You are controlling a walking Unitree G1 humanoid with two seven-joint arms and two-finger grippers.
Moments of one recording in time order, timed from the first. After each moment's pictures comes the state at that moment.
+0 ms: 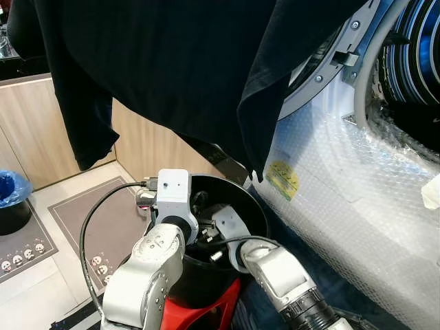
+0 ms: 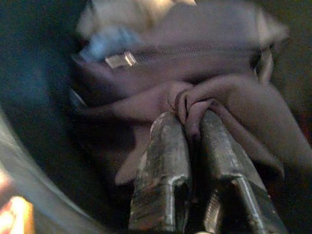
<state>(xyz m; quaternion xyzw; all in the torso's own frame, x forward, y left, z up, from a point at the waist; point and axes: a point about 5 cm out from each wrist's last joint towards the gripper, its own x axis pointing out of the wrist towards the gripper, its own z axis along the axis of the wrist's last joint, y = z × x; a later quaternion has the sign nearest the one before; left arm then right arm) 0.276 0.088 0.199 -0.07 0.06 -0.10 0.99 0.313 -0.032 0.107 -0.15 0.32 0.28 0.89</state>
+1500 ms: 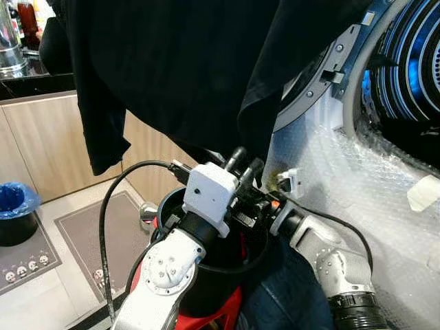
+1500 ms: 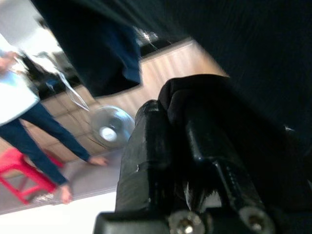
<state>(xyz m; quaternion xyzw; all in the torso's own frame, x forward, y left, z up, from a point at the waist) 0.236 0.049 0.240 0.06 -0.27 -0.30 0.91 0.331 -0.121 0.164 0.24 0.04 0.44 0.87</state>
